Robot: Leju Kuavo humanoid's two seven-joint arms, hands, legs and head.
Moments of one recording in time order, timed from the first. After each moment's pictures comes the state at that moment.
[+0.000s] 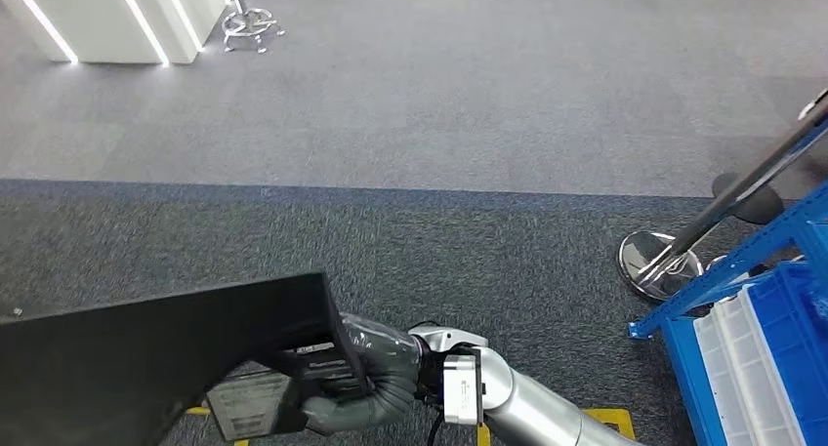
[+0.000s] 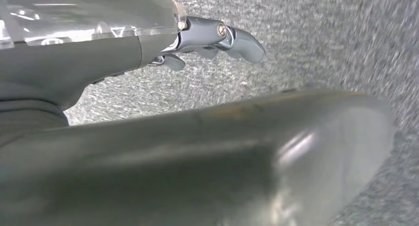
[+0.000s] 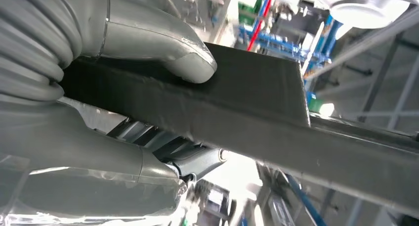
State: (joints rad) left arm -0.04 0.03 1.22 -0.23 -0.95 -0.20 -0.19; right arm -0.44 -0.03 0.86 -1.54 -0.04 0.35 -0.70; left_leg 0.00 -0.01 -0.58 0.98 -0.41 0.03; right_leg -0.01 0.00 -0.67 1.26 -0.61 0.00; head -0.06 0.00
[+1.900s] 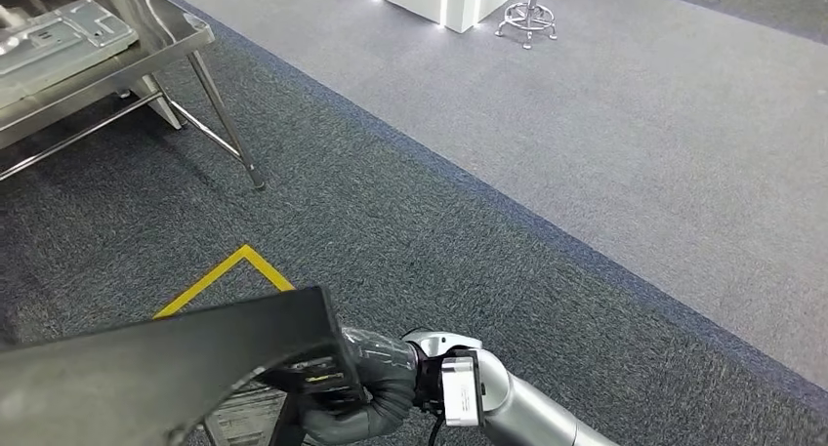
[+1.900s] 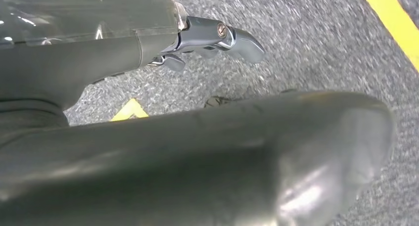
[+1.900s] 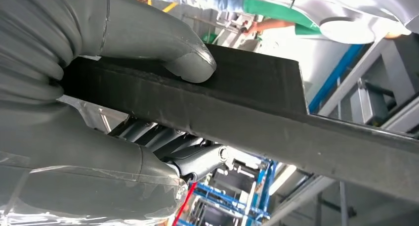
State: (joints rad) left arm -0.03 0.02 1.28 -0.23 -0.93 -0.19 -0.25; right arm -0.41 0.01 0.82 -1.54 -0.02 0.45 -0.69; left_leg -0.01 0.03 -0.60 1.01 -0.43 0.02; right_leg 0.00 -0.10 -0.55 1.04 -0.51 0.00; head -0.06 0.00
